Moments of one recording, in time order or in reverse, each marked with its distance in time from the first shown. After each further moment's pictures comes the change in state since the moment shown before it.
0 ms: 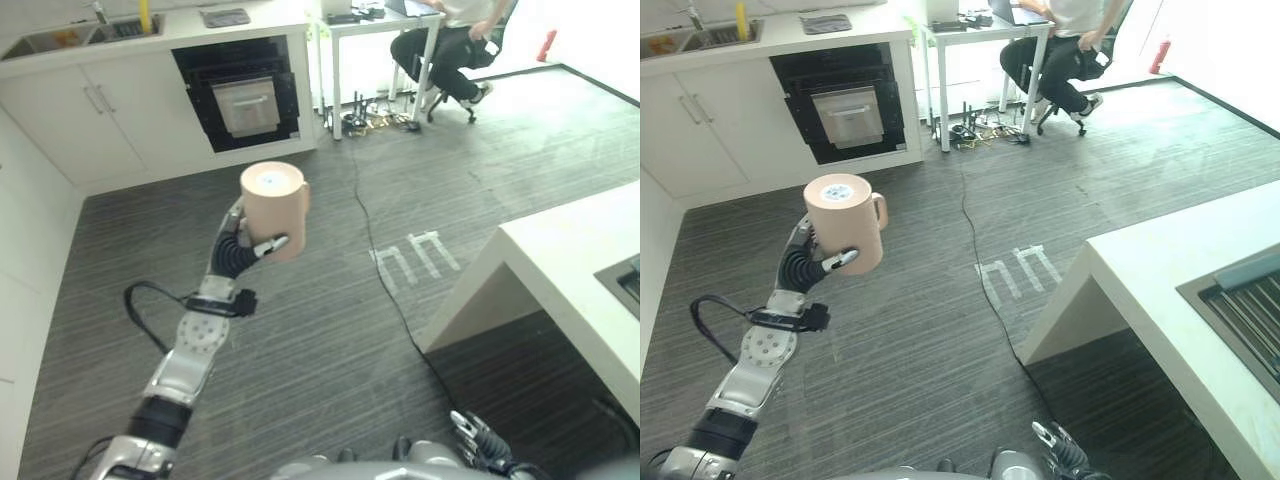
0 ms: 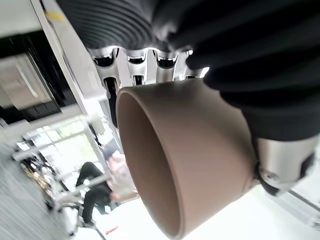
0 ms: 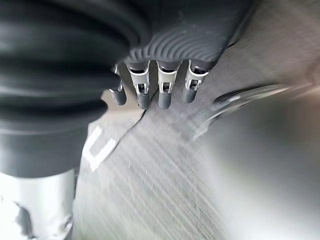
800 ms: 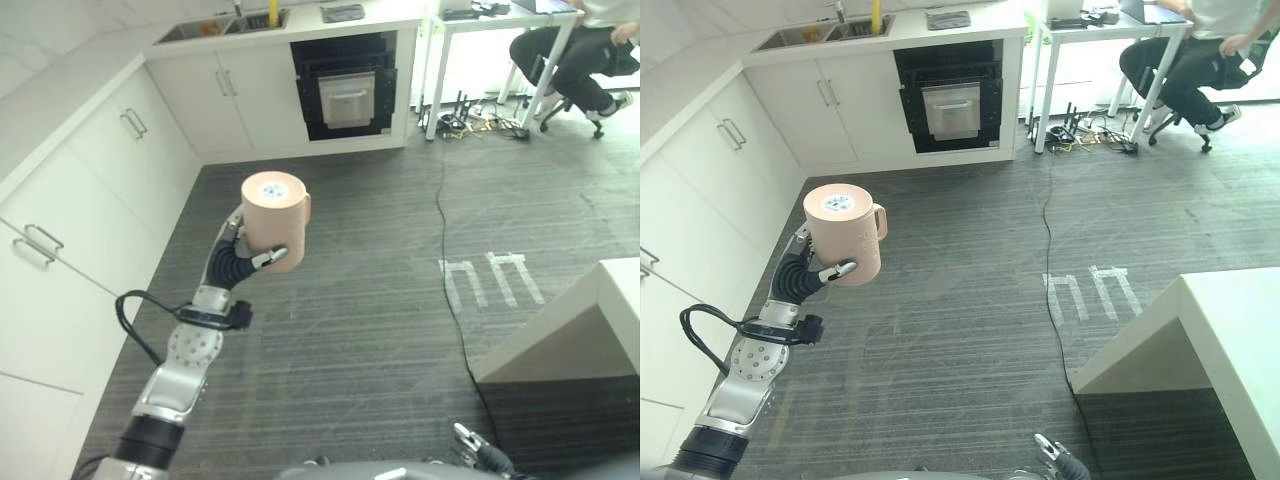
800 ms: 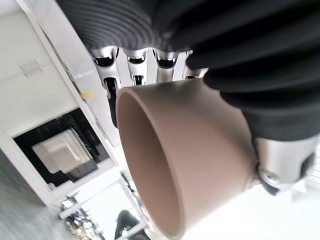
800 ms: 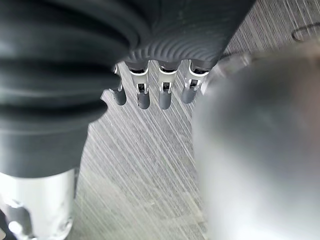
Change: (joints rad) left arm 0.065 -0.002 0.035 -0.106 0.029 0.057 -0.054; right arm 0.019 -0.007 -0.039 0.075 0.009 0.077 0.133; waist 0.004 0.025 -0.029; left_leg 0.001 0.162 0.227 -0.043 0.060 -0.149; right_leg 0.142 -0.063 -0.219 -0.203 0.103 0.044
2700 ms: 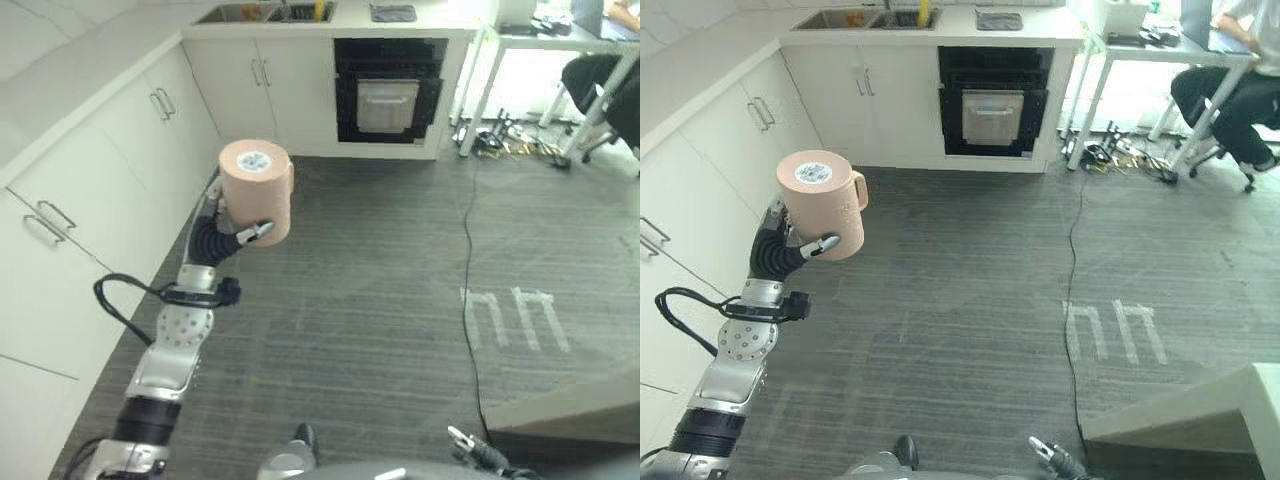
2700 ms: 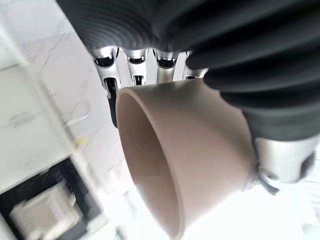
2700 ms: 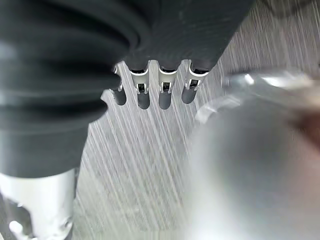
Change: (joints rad) left arm -0.157 0.006 0.088 0.014 0.081 -0.032 -0.002; right arm 0.039 0.051 -0.071 -0.043 0.006 -0.003 -0.150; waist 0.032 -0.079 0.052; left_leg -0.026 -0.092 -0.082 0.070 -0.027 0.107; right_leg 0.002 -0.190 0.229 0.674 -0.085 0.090
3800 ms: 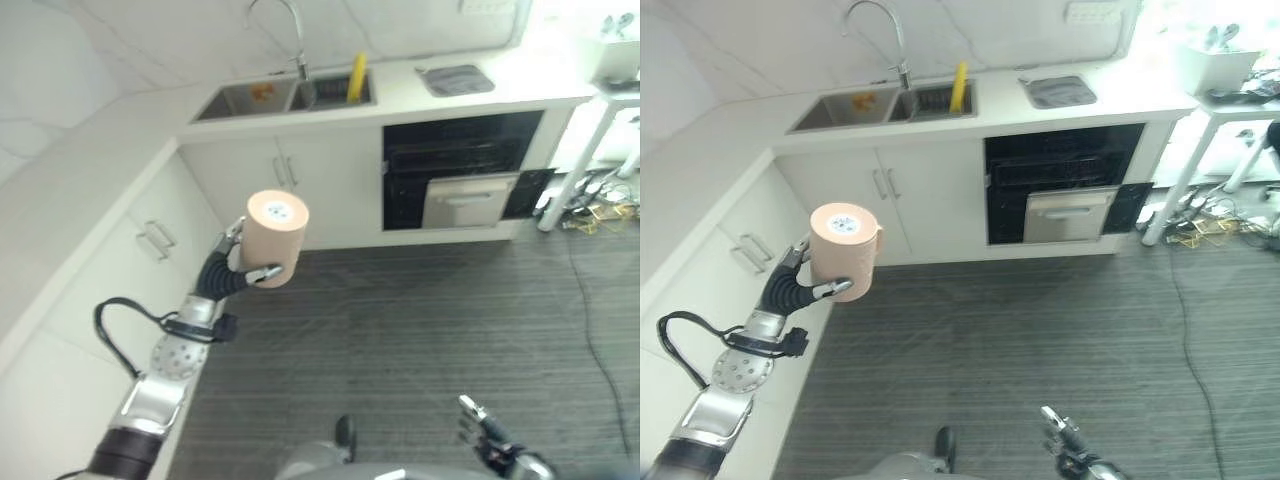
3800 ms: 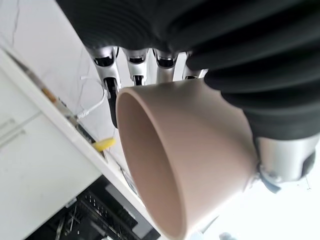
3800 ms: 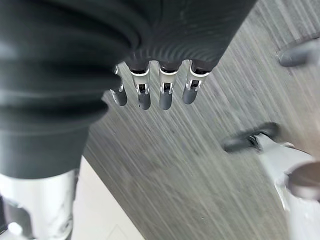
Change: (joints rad) left arm 0.212 0.029 -0.052 -0.007 0.021 -0.034 -0.015; right arm -0.110 -0.043 0.107 0.081 0.084 0.008 0.043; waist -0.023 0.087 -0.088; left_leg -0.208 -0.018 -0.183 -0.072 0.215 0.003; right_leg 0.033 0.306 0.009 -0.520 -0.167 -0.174
